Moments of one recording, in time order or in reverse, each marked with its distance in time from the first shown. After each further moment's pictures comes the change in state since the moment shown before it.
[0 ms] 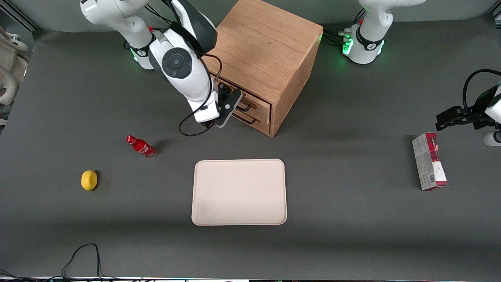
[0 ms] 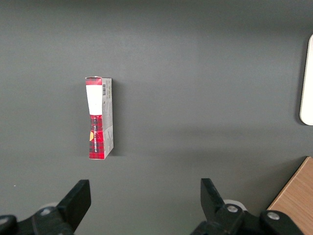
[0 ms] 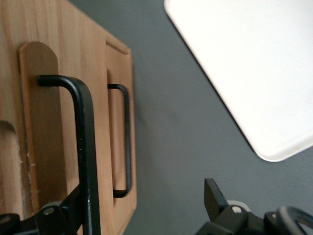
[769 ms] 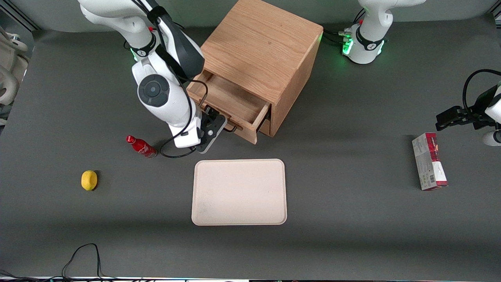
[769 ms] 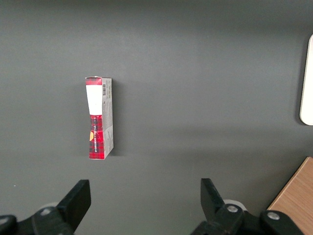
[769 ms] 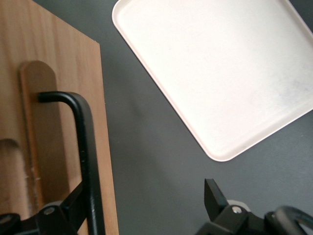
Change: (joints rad) arm -0.060 0.116 -0.047 0.180 -0.018 -0.066 -0.056
